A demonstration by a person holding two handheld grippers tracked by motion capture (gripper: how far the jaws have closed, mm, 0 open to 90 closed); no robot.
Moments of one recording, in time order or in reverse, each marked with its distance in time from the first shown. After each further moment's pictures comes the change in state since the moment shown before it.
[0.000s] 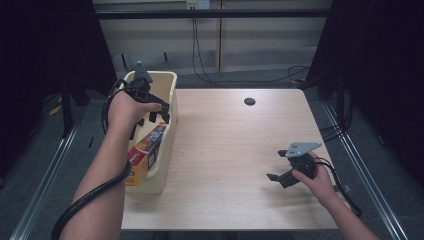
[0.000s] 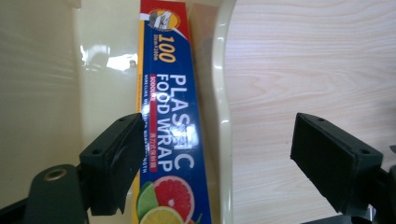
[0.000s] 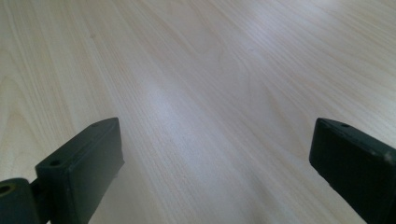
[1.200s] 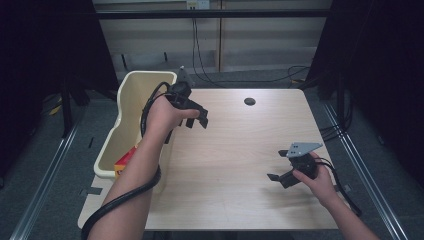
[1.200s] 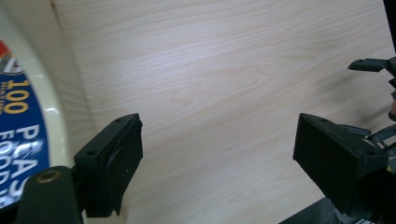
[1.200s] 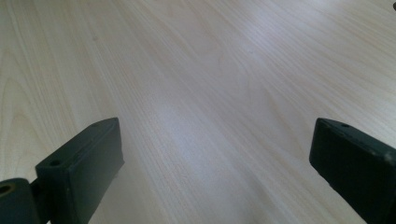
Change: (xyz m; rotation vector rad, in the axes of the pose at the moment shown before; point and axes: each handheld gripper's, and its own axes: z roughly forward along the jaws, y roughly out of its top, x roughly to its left) left arm -0.083 -0.002 0.035 -0.022 -0.136 0.240; right arm 0.001 0.001 -0.003 -0.008 -0.007 0.003
